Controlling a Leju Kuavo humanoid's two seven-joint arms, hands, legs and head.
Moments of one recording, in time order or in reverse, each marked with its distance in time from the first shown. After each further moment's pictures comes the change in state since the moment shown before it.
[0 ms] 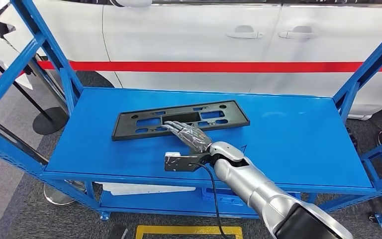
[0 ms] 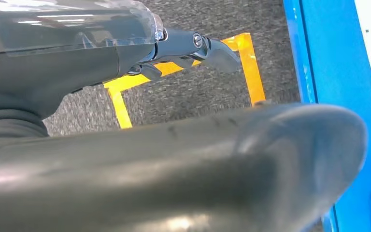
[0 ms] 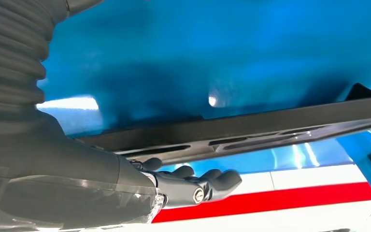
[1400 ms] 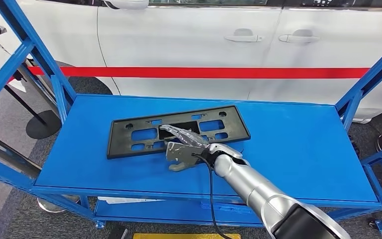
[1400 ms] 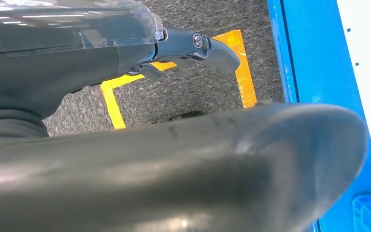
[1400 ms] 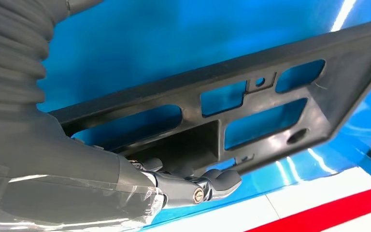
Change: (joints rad) left arm 0.004 -0.002 0.015 0.000 -0.001 0.017 0.018; right arm 0.004 0.017 -0.073 0.000 -0.214 0.211 -0.010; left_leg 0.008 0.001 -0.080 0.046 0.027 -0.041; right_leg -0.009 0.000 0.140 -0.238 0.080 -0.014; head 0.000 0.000
